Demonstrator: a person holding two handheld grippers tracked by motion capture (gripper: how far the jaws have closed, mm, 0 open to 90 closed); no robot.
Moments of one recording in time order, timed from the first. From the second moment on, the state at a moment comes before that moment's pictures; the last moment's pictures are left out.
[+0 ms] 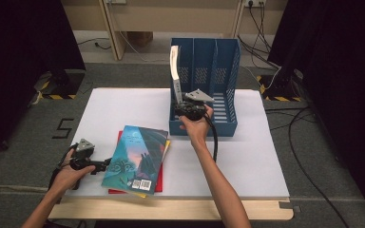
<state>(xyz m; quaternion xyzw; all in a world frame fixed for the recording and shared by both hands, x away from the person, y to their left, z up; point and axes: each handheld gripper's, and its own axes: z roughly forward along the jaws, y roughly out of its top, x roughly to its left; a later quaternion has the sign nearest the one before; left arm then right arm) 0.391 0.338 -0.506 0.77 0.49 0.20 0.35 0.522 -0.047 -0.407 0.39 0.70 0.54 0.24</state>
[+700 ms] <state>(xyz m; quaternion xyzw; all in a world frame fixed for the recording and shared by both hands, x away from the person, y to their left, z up) 0.391 0.338 -0.506 0.77 0.49 0.20 0.35 0.510 -0.040 -0.404 0.38 0.72 0.53 0.22</state>
